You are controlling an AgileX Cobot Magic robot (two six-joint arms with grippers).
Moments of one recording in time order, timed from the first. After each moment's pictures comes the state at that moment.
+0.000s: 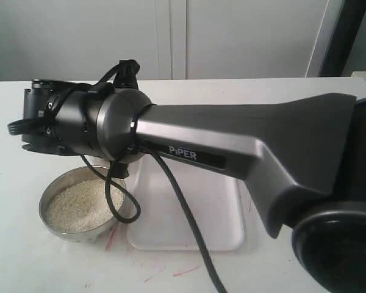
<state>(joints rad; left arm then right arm) -0.17 -0.01 0.01 -0.17 0.08 -0.02 0.92 2.19 -1.87 -0.96 1.22 0.00</state>
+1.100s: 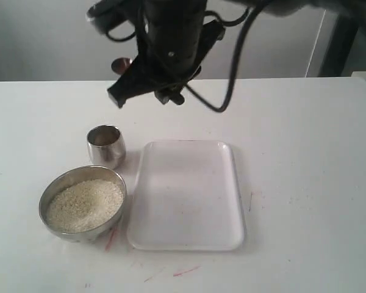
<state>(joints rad) -0.17 -0.01 0.01 -0.17 0.08 -0.02 0.67 1.85 -1.87 -0.26 1.22 0.12</state>
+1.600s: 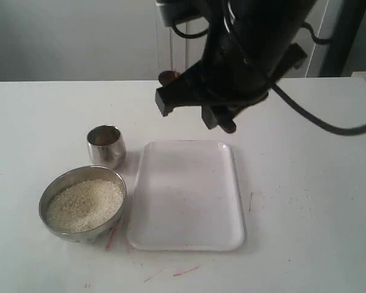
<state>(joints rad) -0.17 -0.01 0.01 -0.17 0.08 -0.02 0.62 1.54 -1.51 -0.13 1.22 0.30</state>
